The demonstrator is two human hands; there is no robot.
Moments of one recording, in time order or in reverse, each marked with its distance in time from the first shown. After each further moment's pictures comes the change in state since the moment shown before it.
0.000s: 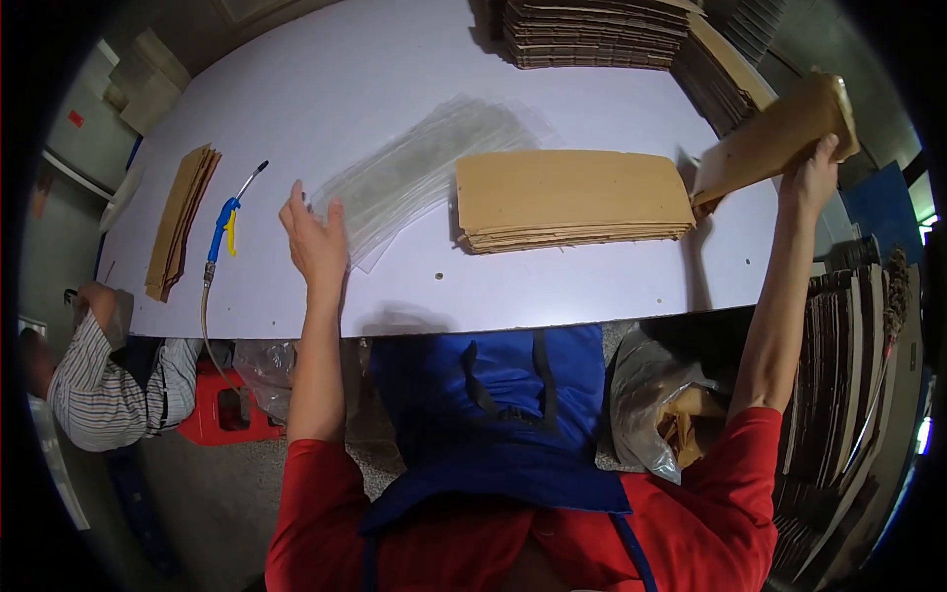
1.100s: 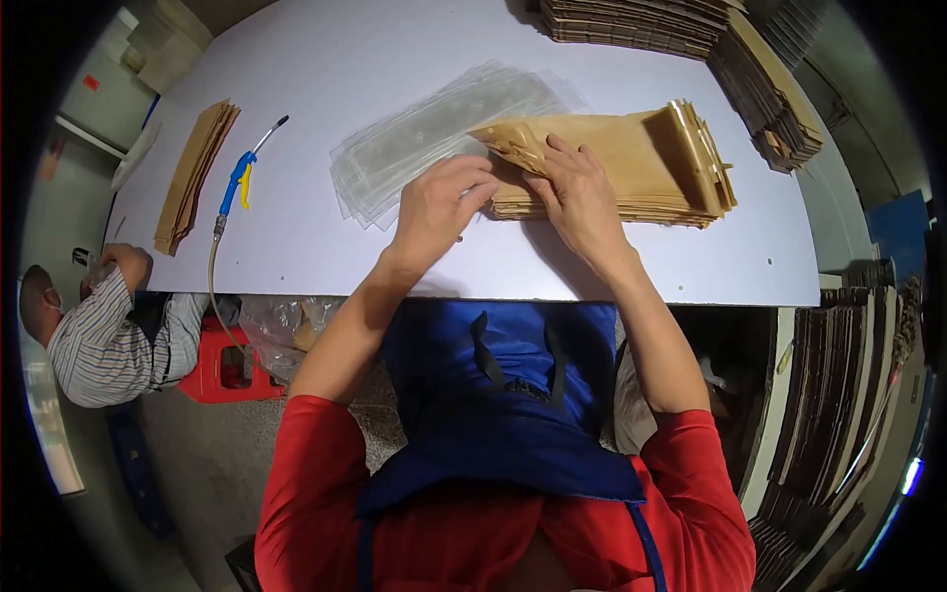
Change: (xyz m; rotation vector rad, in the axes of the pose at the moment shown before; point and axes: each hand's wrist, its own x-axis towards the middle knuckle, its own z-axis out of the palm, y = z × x) left_hand -0.059 0.074 0.010 -0.479 -0.444 0.625; right_hand -0.313 0.052 0.097 -0.709 -1.137 -0.444
